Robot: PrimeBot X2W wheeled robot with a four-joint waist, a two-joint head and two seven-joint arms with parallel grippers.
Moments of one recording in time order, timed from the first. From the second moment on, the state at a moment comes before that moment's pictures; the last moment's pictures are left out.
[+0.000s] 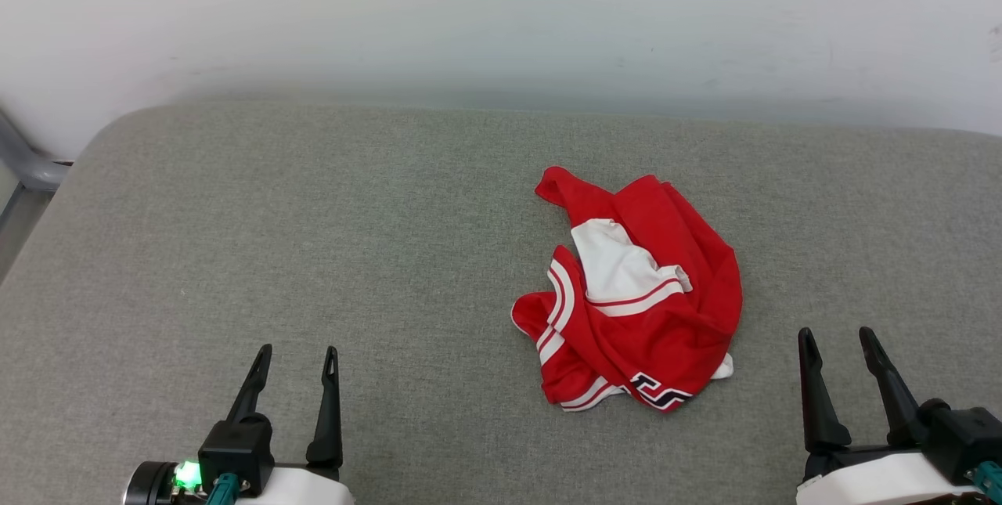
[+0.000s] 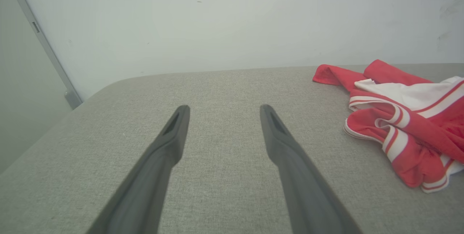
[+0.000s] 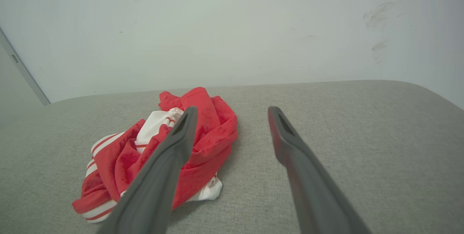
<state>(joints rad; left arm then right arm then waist) 0.06 0.13 -0.09 0.09 -0.09 0.06 -0.26 0.05 -0.05 -0.07 0.11 0.18 0.13 -0.26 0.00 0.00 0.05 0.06</state>
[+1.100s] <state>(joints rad) -0.57 0.29 -0.31 0.22 -0.16 -0.13 -0.17 -0.02 -0.05 -0.05 0.08 0.16 0.13 -0.26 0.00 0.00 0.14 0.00</state>
